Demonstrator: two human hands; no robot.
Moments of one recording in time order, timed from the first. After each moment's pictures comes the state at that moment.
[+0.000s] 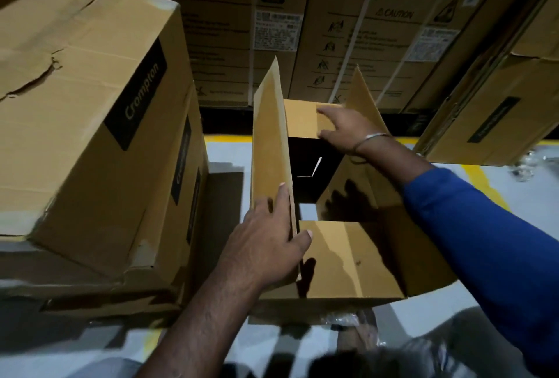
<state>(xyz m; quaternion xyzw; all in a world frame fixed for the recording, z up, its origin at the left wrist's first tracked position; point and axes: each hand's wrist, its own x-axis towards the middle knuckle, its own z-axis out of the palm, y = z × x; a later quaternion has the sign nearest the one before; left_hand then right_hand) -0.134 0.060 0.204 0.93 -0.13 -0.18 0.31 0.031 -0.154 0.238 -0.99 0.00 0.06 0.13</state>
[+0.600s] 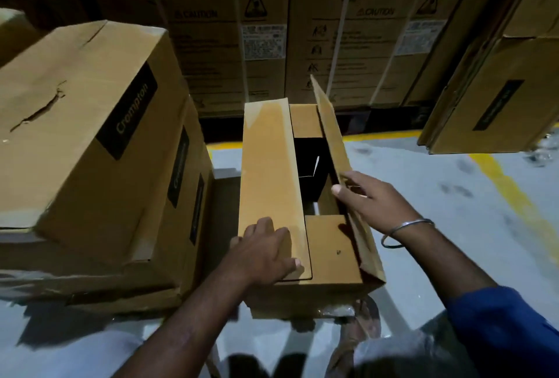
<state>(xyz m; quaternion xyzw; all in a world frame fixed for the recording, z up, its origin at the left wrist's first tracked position) -0.151 0.028 0.176 0.93 -0.18 -0.29 0.11 -0.140 -0.217 0.212 -0.92 0.05 0.06 0.38</state>
